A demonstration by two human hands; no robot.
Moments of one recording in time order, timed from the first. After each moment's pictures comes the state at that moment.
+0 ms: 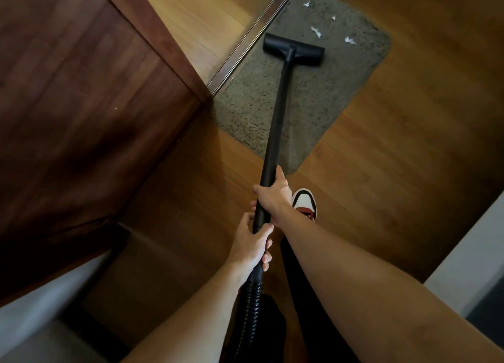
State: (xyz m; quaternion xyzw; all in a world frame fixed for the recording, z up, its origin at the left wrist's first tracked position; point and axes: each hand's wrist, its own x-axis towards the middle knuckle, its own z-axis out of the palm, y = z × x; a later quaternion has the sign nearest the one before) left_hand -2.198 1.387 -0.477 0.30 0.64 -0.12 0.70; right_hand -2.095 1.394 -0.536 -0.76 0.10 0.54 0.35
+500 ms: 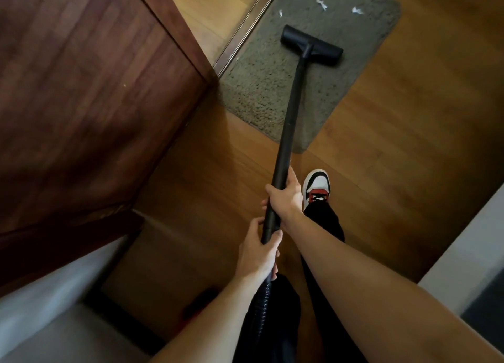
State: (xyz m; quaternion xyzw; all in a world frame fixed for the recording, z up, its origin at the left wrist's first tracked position) left_hand -2.272 1.335 -0.472 0.43 0.62 -0.14 0.65; right_hand -2.158 1.340 -0.537 -0.74 0.15 0.50 0.42
